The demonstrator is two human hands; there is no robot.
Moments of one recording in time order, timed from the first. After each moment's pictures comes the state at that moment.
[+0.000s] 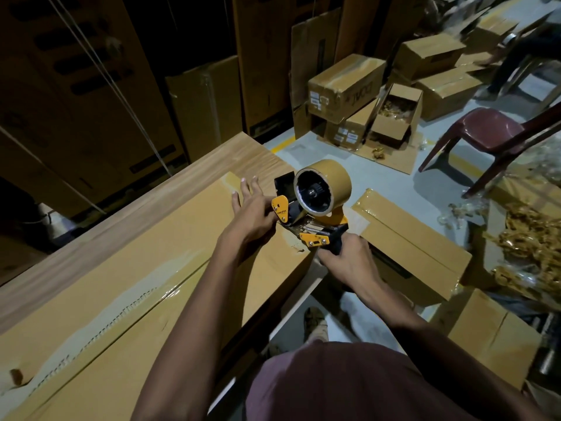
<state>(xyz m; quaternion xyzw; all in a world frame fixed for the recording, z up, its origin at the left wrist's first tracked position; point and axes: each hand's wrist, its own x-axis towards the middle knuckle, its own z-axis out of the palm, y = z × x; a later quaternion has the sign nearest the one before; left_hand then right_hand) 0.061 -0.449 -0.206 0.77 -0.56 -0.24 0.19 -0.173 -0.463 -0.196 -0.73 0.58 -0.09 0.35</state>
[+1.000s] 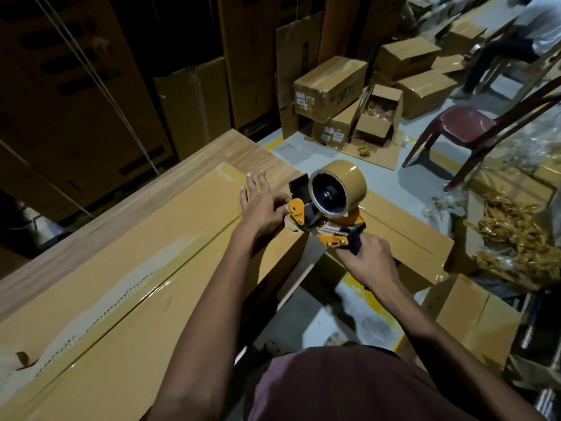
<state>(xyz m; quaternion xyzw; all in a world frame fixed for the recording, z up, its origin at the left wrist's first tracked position) 0.022 -0.434 -0.206 0.76 -0.57 -0.23 0.20 -0.230 -0.427 -0.194 -0.73 0.60 -0.15 0.30</state>
